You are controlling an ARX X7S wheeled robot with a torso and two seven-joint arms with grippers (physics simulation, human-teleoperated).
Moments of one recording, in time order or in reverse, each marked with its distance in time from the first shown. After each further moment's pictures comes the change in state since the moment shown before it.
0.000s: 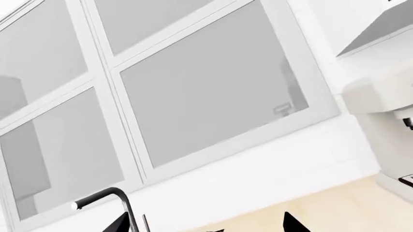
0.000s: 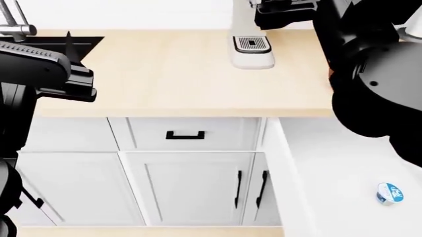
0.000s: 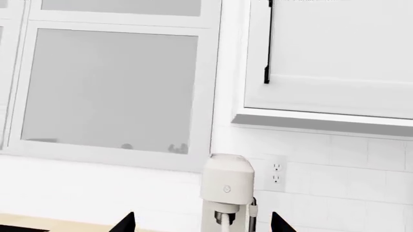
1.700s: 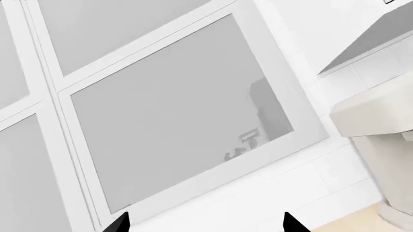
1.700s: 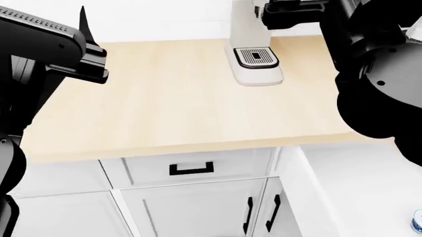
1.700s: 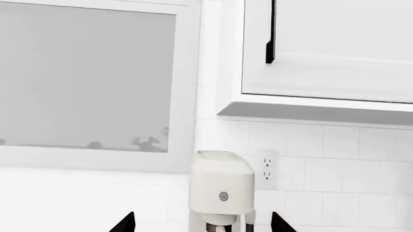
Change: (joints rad) left arm -0.163 -0.008 0.113 -0.037 -0.019 -0.019 0.009; right arm -0.029 0.019 0.038 -0.002 0.015 0.013 0.012
